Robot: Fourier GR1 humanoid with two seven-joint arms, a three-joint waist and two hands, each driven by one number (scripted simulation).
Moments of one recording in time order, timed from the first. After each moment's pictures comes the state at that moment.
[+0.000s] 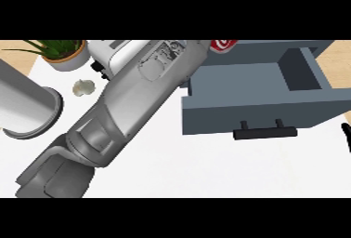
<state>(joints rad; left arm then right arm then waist) -1.46 0.00 -0.31 -0.61 0.28 0.56 0.18 0.23 -0.01 -0.25 -2.17 -0.07 0.20 0.11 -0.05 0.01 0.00</state>
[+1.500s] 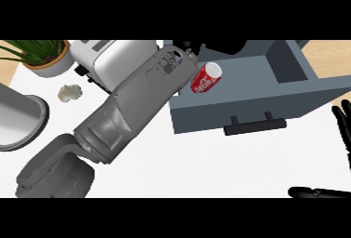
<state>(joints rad) -1.46 0.00 -0.59 -0.35 0.49 0.68 -0.02 0.11 -0.04 -0.23 -2.12 -0.06 0.20 0.13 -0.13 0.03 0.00</state>
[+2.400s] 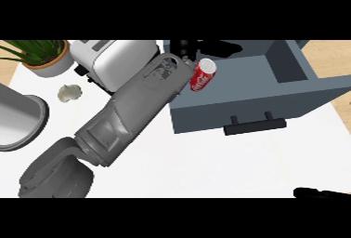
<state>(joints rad) -1.40 0.00 -0.61 -0.38 0.60 0.78 -0.09 0.09 -0.11 -0.23 -2.19 0.06 0.20 0.11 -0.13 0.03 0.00</state>
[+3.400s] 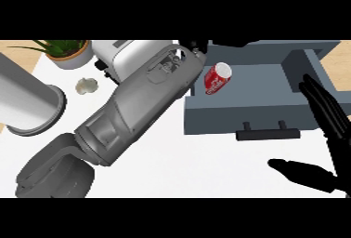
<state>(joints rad) -1.46 0.00 -0.60 -0.43 0.70 0.83 -0.10 -0.03 -0.25 0.01 -2.08 0.71 0.13 0.01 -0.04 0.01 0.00</state>
